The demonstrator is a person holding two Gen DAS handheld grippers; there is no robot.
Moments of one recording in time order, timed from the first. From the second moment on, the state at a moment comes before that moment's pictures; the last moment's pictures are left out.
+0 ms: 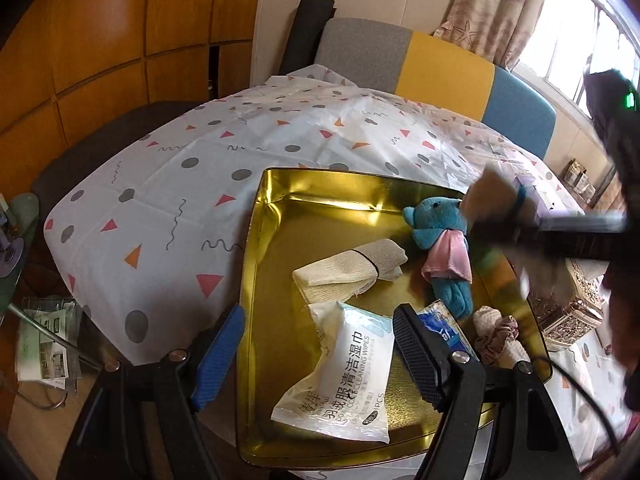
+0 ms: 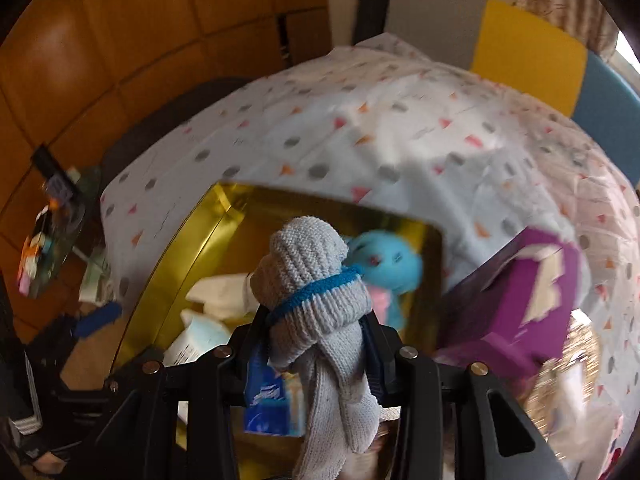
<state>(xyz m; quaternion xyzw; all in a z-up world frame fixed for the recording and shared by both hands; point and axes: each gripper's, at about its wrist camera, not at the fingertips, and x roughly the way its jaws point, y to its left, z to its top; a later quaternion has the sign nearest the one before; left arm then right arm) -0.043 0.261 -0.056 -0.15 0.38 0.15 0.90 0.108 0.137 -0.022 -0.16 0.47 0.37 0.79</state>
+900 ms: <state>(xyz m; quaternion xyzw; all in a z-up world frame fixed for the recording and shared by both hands) -0.043 0.240 -0.056 -0.13 0.39 0.13 0.90 0.086 0.094 -0.059 -0.13 0.48 0.33 0.80</state>
